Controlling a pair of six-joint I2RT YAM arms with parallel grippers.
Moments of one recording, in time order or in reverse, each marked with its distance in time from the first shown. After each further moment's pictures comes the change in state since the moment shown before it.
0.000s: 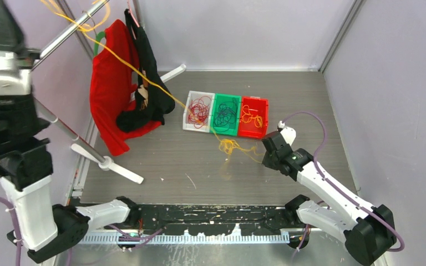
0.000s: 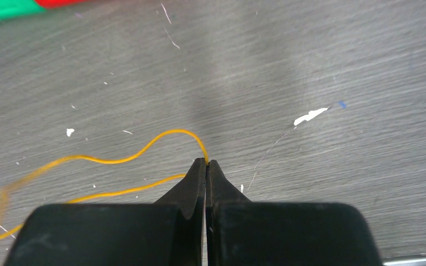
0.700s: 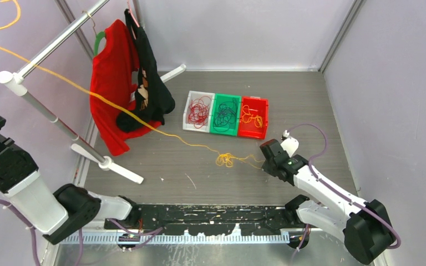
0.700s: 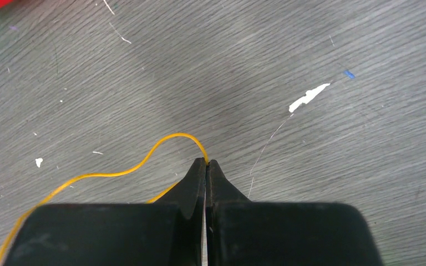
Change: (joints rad) left arm -0.002 0.222 0.534 0.191 0.031 0.272; right arm 0.000 0.037 -0.171 0.114 0.008 0.200
